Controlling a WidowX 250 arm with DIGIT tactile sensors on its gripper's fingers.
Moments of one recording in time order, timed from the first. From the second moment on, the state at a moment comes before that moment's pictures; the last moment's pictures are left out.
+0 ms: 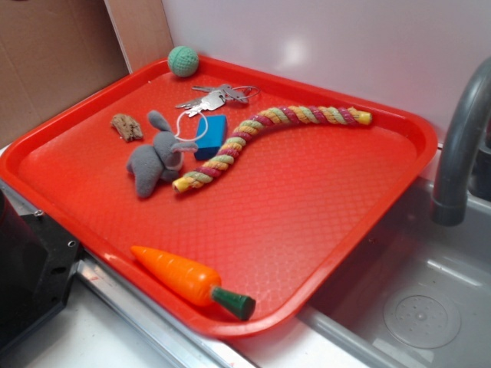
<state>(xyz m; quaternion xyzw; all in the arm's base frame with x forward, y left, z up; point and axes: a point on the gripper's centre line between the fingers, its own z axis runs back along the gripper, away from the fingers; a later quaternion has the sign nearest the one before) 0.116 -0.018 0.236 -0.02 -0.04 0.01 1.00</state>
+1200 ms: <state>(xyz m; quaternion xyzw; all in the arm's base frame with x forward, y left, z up) 0.220 0.088 0.093 -0.01 -0.05 0.46 0.88</state>
